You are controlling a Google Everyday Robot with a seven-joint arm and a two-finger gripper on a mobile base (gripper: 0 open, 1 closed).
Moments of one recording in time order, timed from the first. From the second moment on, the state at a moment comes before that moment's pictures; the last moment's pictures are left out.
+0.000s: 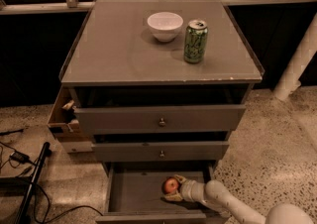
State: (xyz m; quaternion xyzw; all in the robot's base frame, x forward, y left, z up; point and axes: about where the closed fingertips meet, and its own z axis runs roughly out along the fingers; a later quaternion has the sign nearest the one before) arm 0.565 -0.091 0.136 -0.45 0.76 0.23 0.40
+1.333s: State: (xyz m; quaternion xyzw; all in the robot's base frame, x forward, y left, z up) arm 0.542 -0.103 0.187 -0.46 0.75 0.27 0.38
